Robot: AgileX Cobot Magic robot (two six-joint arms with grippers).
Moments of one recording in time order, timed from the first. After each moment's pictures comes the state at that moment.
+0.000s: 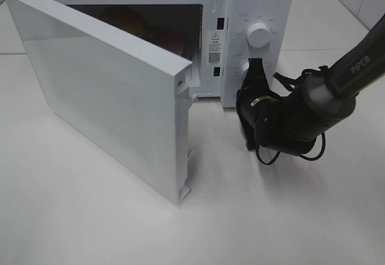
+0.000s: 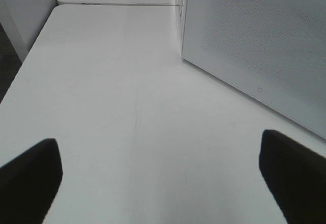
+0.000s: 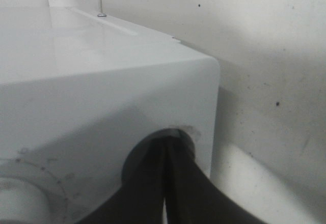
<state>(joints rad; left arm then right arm) 0.09 0.00 -0.50 -0.10 1.04 0.07 0.53 2.17 -0.93 0.69 -0.85 1.26</state>
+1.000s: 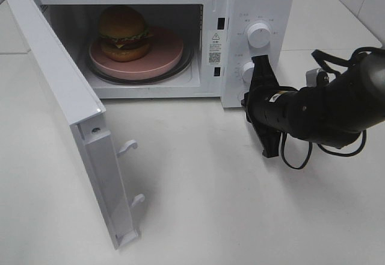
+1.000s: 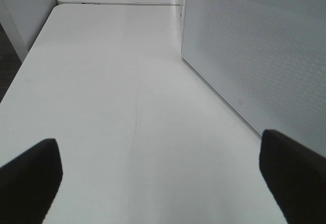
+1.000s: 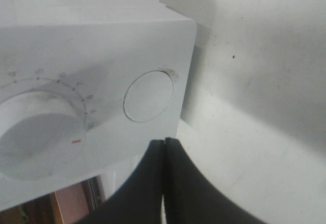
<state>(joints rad) 0.09 0.00 -0.50 -0.10 1.04 0.07 0.52 1.93 -0.76 0.60 -0.61 1.19</state>
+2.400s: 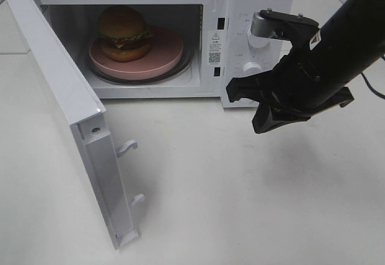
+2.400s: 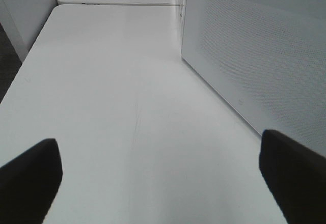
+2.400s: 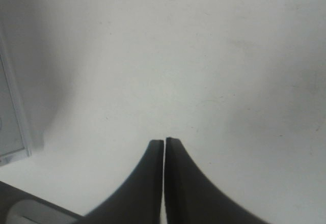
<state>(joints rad) 0.09 0.00 -0.50 -0.10 1.04 0.07 0.48 1.52 -0.95 0.21 0.63 0.17</state>
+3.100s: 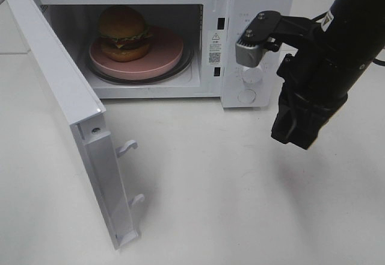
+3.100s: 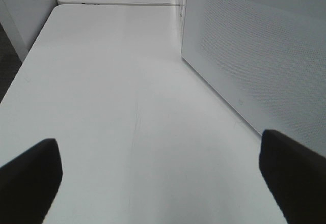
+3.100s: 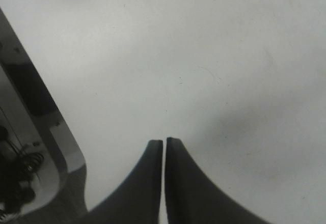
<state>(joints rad) 0.09 0.00 -0.50 -0.10 1.04 0.07 0.48 1.52 -1.08 0.16 0.97 -0.71</state>
